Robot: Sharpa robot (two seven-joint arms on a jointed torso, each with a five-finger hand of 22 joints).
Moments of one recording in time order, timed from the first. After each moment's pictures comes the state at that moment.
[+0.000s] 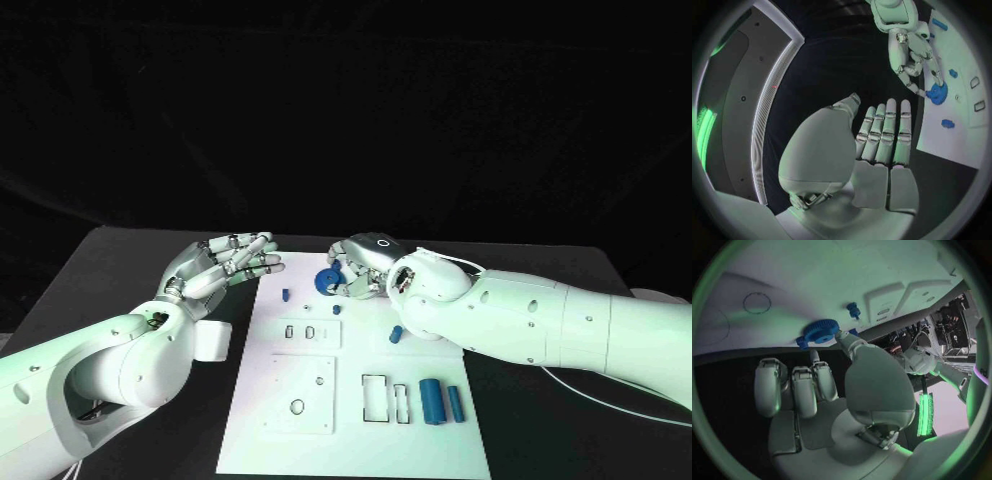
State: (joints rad) left arm 1.10 -0.94 0.11 1.70 0.00 -0.37 0.45; left_hand 1.49 -0.13 0.33 0.24 0.05 0.88 0.22 0.20 0.14 1.00 0.19 0.11 0.06 0.97 0.14 0.30 0.22 0.17 0.83 0.26 0.30 0.13; right arm 1.28 -0.58 -0.11 1.33 -1.59 -0.43 -0.18; right_hand 1.16 -0.21 0.42 0.13 0.17 0.72 0.18 0.35 0.32 1.42 0.09 1.40 1.31 1.46 0.02 1.54 1.31 0.06 1.41 0.12 1.41 1.31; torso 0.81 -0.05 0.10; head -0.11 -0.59
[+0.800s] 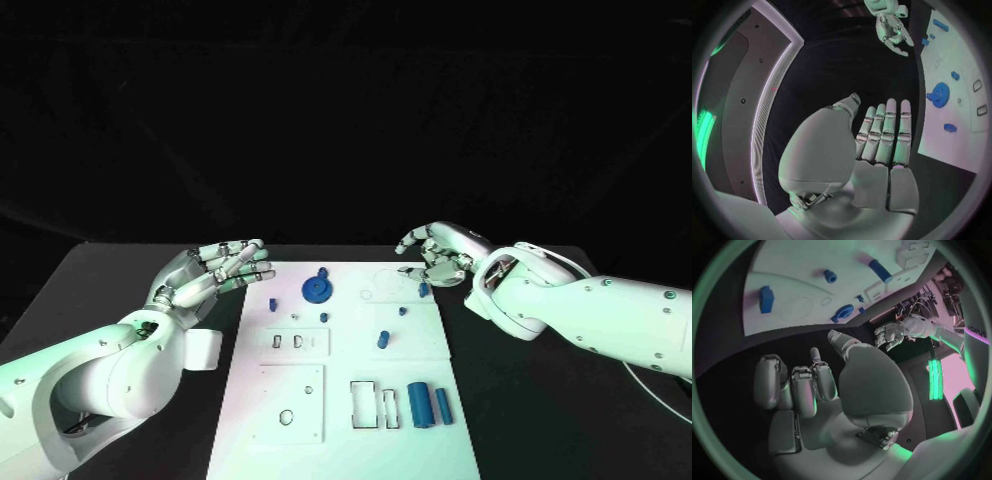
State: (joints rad) left arm 1.10 -0.94 0.11 1.70 0.00 -0.37 0.45; left_hand 1.49 -0.13 0.33 0.24 0.05 0.88 0.22 0.20 0.14 1.00 0.19 0.11 0.06 0.97 0.14 0.30 0.22 0.17 0.83 0.26 0.30 0.13; right arm 1.31 -0.95 -0.10 1.52 -1.24 -0.49 0.01; right_hand 1.26 -0.19 0.43 0.09 0.20 0.78 0.17 0.33 0.32 1.42 0.09 1.40 1.31 1.46 0.02 1.54 1.31 0.06 1.37 0.12 1.35 1.27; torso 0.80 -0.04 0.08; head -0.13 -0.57
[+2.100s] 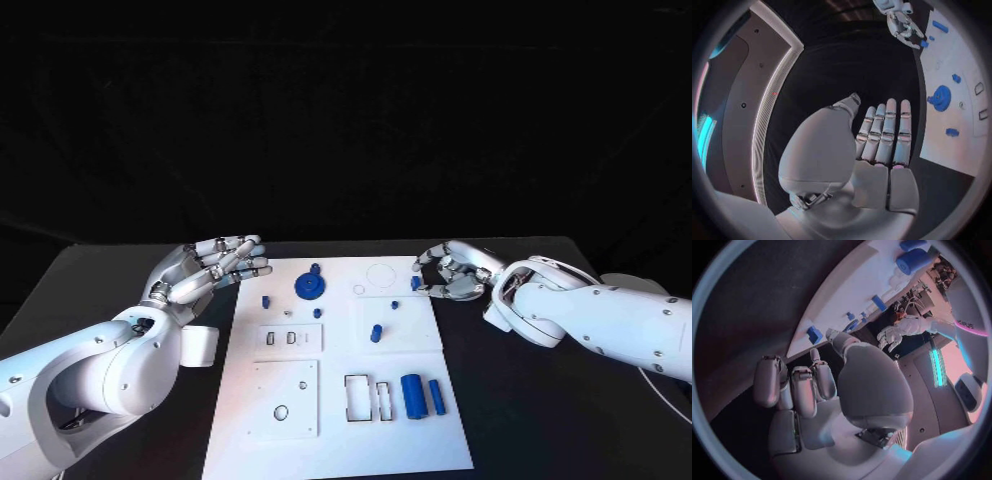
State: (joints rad) left arm 1.10 -0.94 0.11 1.69 -0.03 -0.36 0.45; left_hand 1.49 -0.13 0.33 0.24 0.05 0.88 0.22 0.20 0.14 1.00 0.19 0.11 0.06 0.97 0.14 0.30 0.22 0.17 0.83 0.26 0.30 0.13; right arm 1.23 -0.98 -0.11 1.39 -1.12 -0.38 0.19; right_hand 1.28 -0.20 0.43 0.07 0.20 0.77 0.18 0.30 0.31 1.40 0.09 1.39 1.31 1.46 0.01 1.54 1.31 0.06 1.36 0.12 1.34 1.26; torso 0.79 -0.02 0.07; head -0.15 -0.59
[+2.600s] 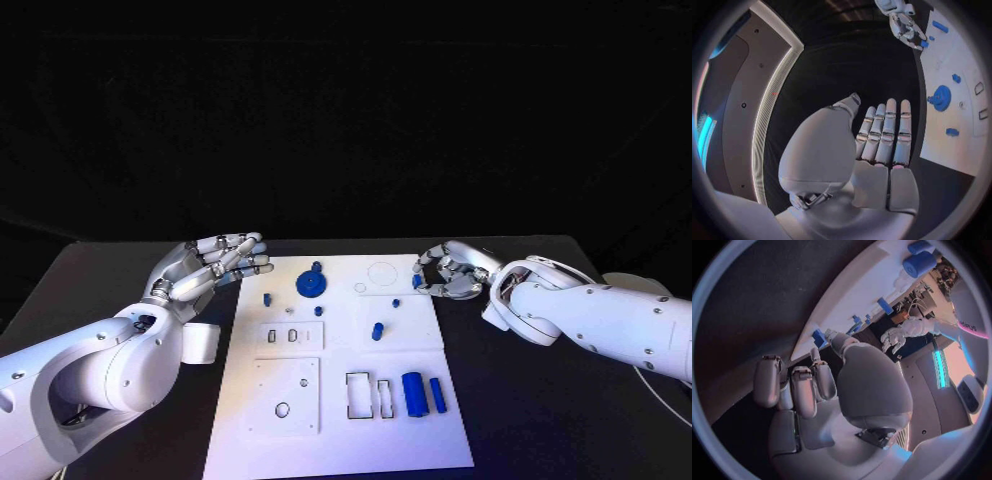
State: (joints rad) left arm 1.10 -0.94 0.11 1.69 -0.03 -0.36 0.45; left_hand 1.49 -0.13 0.33 0.24 0.05 0.88 0.22 0.20 0.14 1.00 0.19 0.11 0.06 0.97 0.14 0.30 0.22 0.17 0.83 0.26 0.30 0.13; right arm 1.22 -0.96 -0.11 1.35 -1.12 -0.38 0.18; right_hand 1.29 -0.19 0.44 0.07 0.19 0.79 0.18 0.30 0.31 1.41 0.09 1.39 1.31 1.46 0.01 1.54 1.31 0.06 1.36 0.12 1.34 1.27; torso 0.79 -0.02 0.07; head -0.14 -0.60
